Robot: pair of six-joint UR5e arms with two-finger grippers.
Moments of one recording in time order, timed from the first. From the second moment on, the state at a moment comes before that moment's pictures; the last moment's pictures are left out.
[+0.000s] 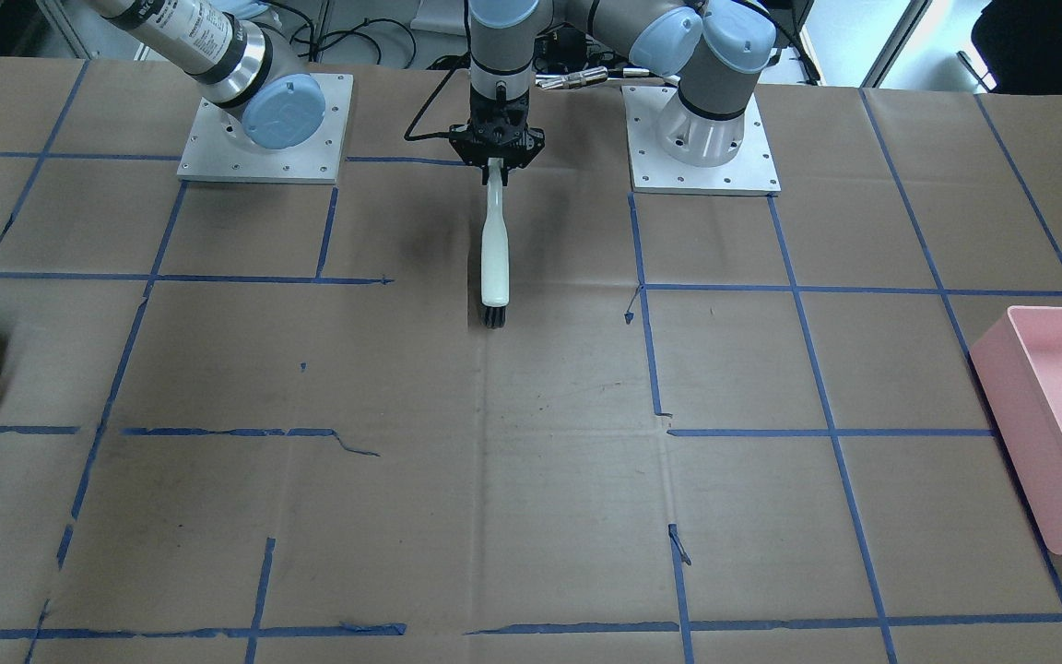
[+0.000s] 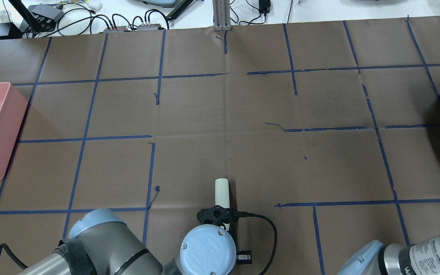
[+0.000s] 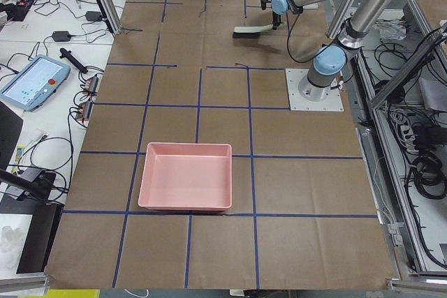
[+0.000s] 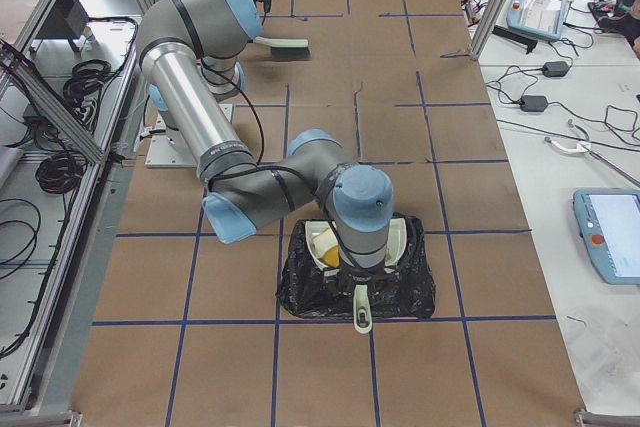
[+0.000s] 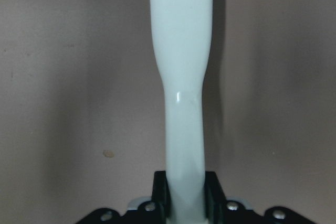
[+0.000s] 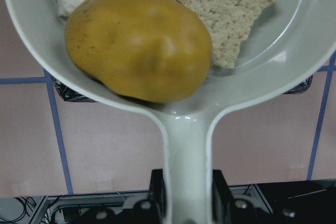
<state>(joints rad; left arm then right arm) -2.32 -1.51 -2.33 -0.88 1.53 -0.75 0.54 -1.01 1.02 -1.80 -1.60 -2.58</state>
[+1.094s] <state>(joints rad) -2.24 -1.48 -2.25 -0.83 1.59 -0.69 0.54 -0.97 0.97 -1.88 -1.75 -2.57</state>
